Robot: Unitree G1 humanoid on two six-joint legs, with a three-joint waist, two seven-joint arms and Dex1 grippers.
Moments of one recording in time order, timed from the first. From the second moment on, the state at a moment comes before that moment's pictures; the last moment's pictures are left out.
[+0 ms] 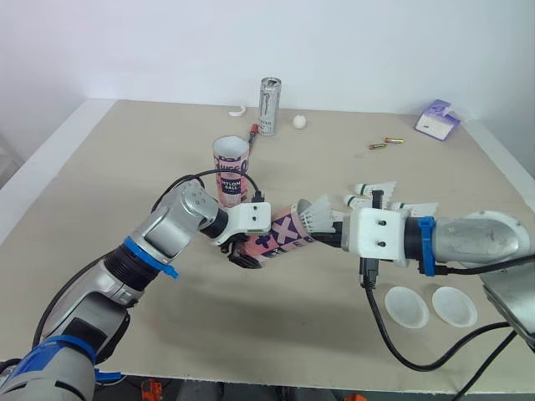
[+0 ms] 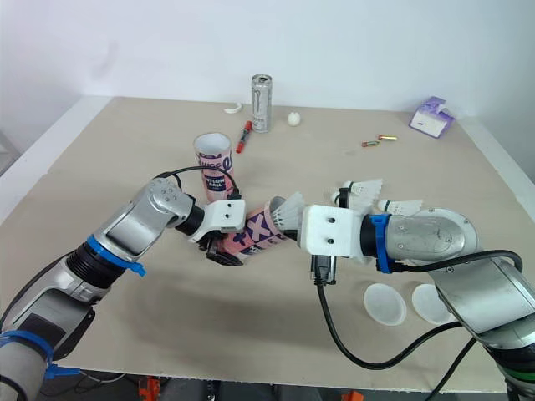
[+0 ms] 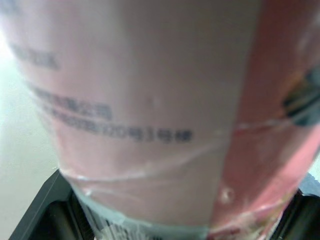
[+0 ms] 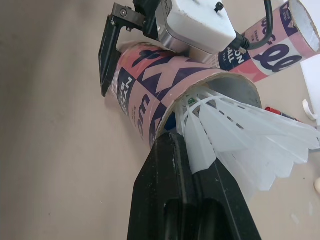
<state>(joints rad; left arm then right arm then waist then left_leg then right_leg) -0.87 0.53 -0.55 0.07 0.06 0.58 -1.30 -0.43 -1.07 0.10 -0.72 0.31 0.55 0.90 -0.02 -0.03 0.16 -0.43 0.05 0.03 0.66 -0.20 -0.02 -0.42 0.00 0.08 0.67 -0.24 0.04</state>
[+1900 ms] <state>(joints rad) -0.85 0.56 -0.55 0.08 0.06 0.52 -1.29 -0.34 -0.37 -0.15 -0.14 0.44 0.75 0.34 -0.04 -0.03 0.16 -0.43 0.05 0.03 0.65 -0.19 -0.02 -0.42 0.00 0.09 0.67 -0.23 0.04</state>
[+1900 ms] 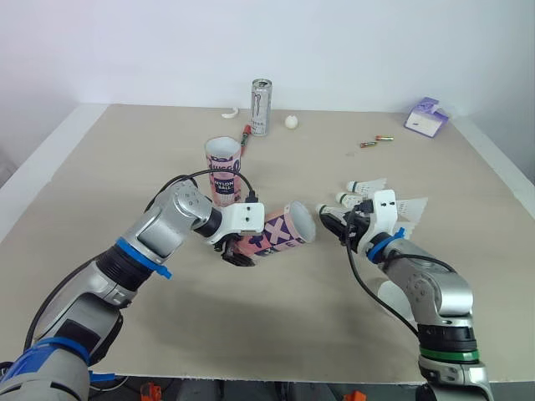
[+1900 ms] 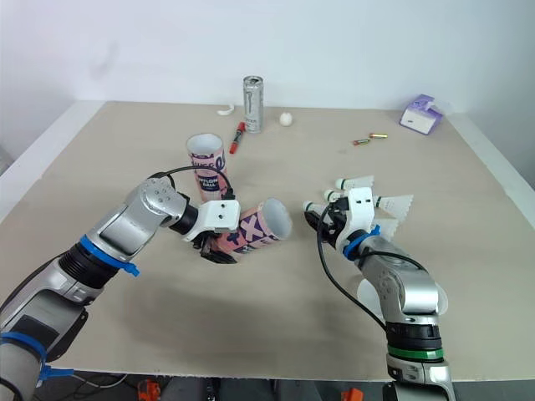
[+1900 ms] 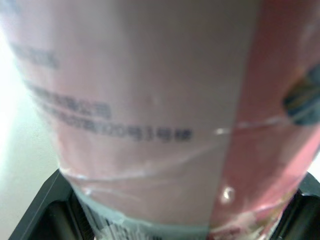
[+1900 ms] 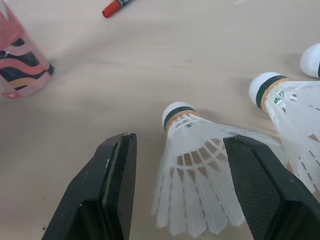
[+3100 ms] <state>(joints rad) -0.85 0.53 -0.54 0.10 0.06 0.50 -1.27 -0.17 -0.82 -0.26 -0.69 0.47 0.47 0.83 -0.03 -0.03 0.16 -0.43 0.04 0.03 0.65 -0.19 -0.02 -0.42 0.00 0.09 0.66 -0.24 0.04</state>
